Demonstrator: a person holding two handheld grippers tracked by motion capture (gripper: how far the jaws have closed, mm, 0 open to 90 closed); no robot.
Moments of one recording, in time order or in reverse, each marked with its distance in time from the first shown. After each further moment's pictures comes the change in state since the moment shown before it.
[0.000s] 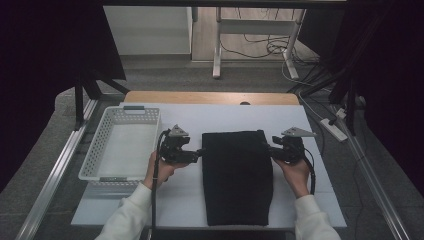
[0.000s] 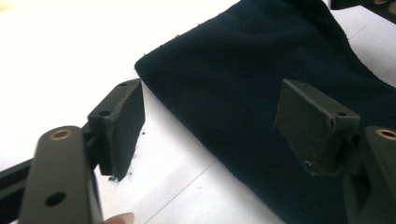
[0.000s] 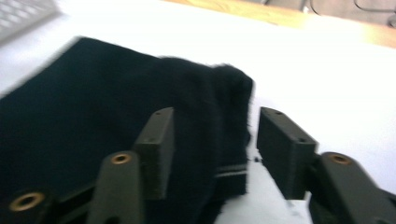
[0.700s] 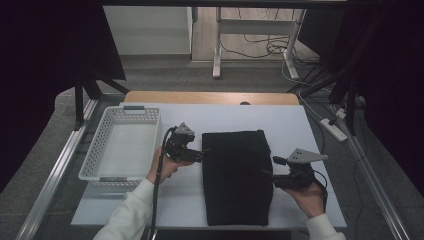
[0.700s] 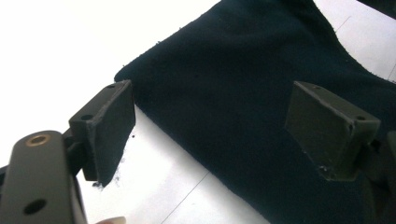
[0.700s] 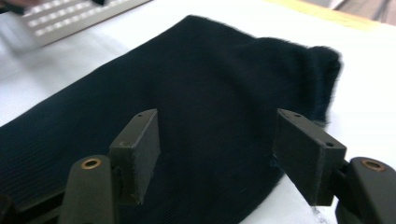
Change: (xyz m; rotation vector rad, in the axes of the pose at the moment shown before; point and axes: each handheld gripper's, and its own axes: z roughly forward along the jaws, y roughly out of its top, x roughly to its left) left arm 0.000 0.011 0.013 0.029 -0.053 0.057; right arm 0.042 -0.027 -0.066 0.017 0.203 -0.149
